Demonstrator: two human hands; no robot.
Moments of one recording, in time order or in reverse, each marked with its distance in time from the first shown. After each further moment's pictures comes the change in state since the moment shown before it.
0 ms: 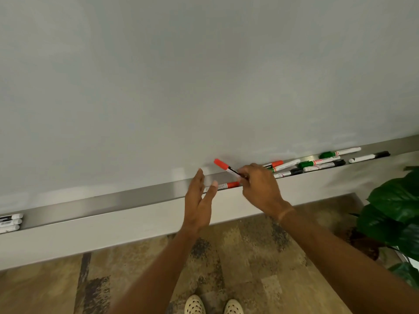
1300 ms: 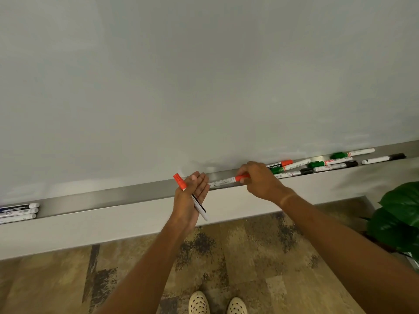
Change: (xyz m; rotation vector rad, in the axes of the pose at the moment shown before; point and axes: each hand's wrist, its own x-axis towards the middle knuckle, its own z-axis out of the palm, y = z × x) left_hand 0.010 0.008 -0.039 -0.721 0.121 -0.332; right_hand 0.024 0.004 0.009 0.060 -0.351 -0.029
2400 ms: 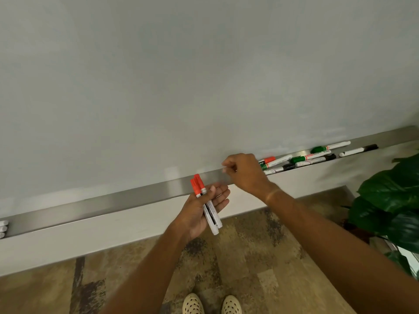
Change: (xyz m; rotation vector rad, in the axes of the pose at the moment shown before) left_hand -0.002 -0.032 0.025 0.073 -0.300 -0.328; right_hand -0.002 -0.017 -0.016 0.157 0.228 0.043
